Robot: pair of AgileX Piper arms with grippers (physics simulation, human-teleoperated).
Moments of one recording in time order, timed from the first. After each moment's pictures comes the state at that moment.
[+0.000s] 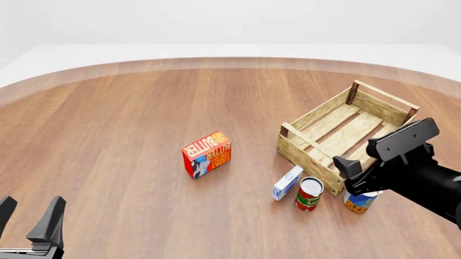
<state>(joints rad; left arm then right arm) 0.00 0.01 0.00 0.00 0.00 0.24 0.90 -0.58 0.28 -0.28</state>
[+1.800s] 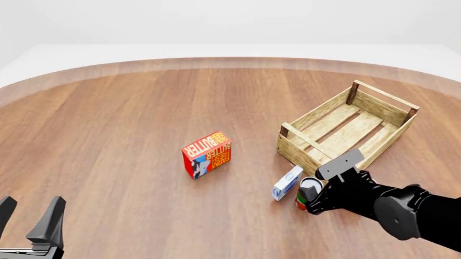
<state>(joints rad) 0.00 0.01 0.00 0.00 0.00 0.33 1.34 -0.48 -0.01 -0.19</state>
